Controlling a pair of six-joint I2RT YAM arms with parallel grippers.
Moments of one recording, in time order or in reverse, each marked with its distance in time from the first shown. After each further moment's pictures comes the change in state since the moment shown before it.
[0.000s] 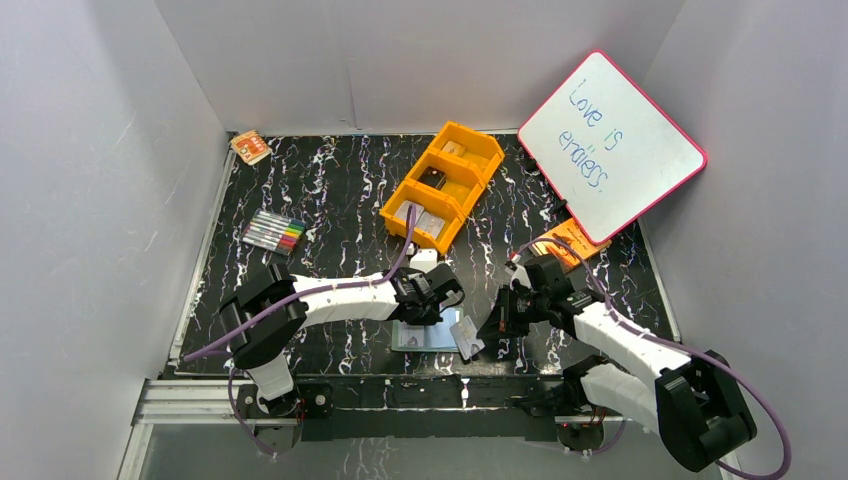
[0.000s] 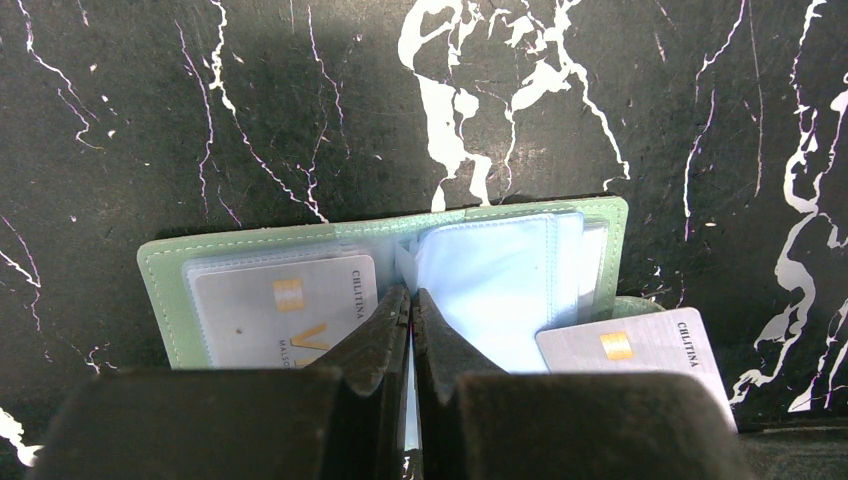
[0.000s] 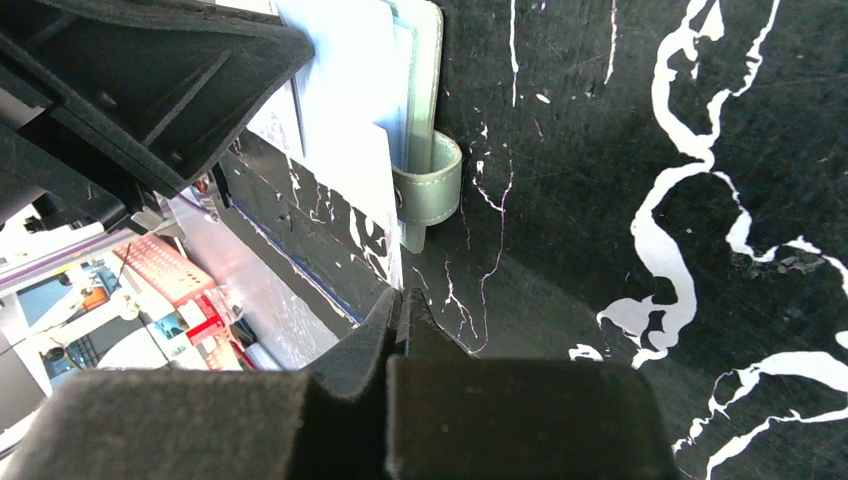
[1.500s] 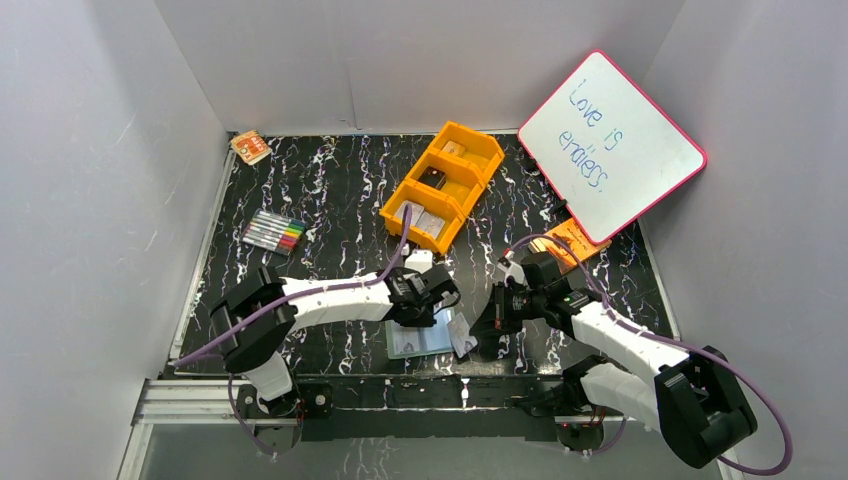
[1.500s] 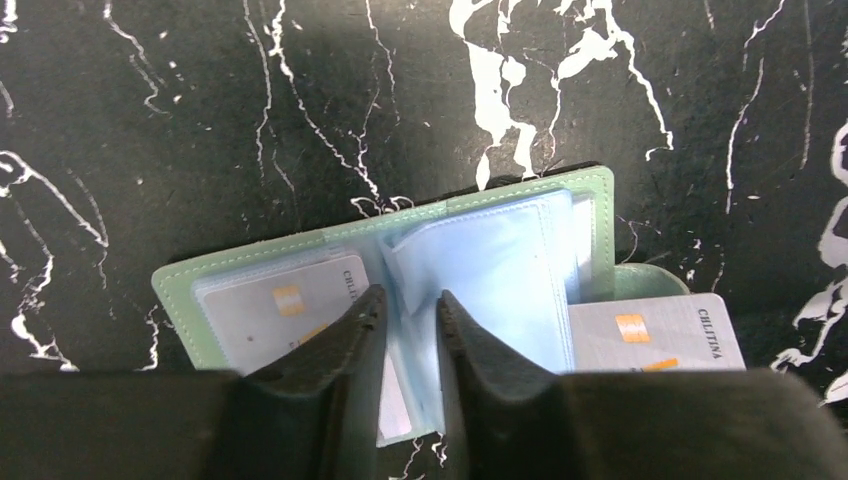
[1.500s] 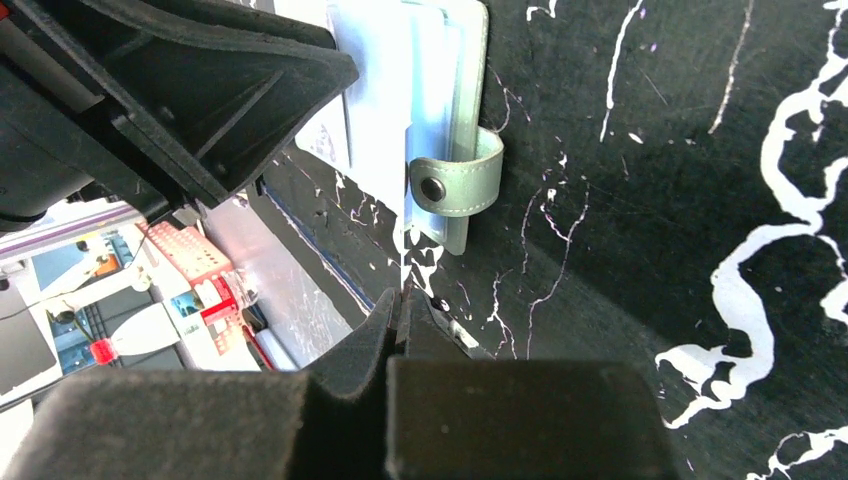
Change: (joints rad) left arm 0.000 -0.037 -0.008 -0.066 -0.006 0.009; right arm 0.034 0.023 0.000 0.100 -0.051 0.023
